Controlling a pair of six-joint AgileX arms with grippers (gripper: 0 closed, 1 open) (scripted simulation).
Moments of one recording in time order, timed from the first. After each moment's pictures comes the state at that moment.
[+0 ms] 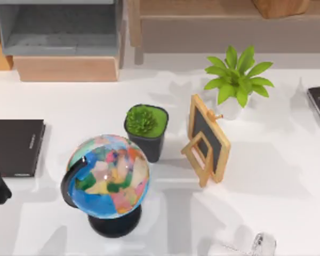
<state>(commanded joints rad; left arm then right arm) 0.00 0.00 0.00 0.00 0.00 0.00 -0.11 0.91 0.87 0.05 -0.09 0.01</state>
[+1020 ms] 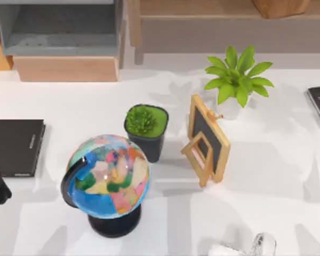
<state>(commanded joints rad) 0.00 0.00 0.00 0.00 0.00 0.00 0.00 0.00 0.00 0.00 0.00 0.00</state>
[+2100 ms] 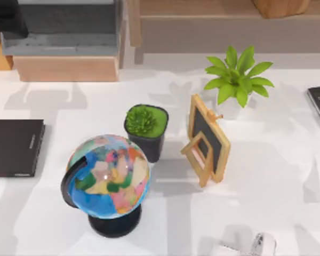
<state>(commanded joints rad) -0.15 1.08 0.71 0.36 -0.12 -0.01 0.00 0.00 0.00 0.00 0.00 0.00</state>
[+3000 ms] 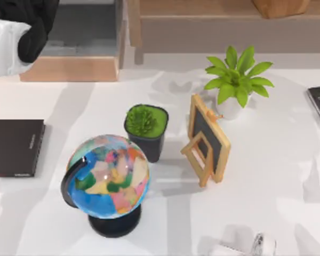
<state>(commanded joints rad) -0.26 1.92 1.27 0.64 -0.23 -0.01 0.00 0.00 0.00 0.00 0.00 0.00</state>
